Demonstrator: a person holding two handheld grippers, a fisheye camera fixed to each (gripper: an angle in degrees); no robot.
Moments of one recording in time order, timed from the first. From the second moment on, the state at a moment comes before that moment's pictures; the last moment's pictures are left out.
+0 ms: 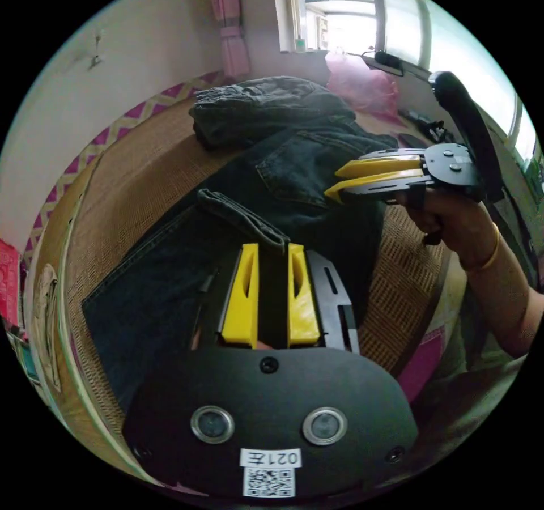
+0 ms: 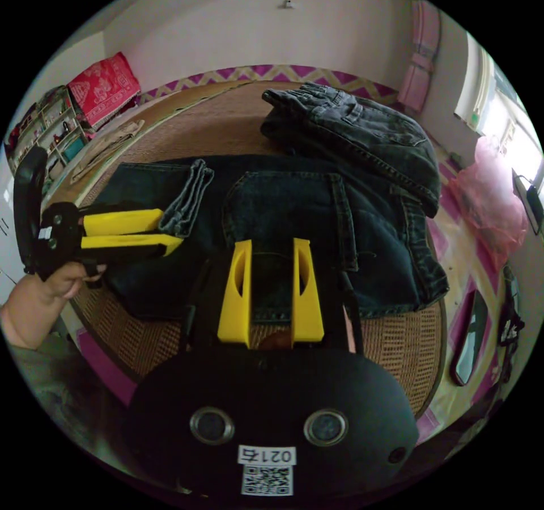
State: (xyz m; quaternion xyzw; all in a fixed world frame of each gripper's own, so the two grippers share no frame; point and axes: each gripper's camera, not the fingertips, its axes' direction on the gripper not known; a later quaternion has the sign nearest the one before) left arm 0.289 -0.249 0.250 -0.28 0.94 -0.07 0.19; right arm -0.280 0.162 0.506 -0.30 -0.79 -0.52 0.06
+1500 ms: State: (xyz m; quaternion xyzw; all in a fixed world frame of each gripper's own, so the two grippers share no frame) left arm 0.453 0.349 0.567 -0.61 0.70 -0.28 0.22; right arm -0.320 0.150 0.504 -0.32 -0.84 -0.45 0.00
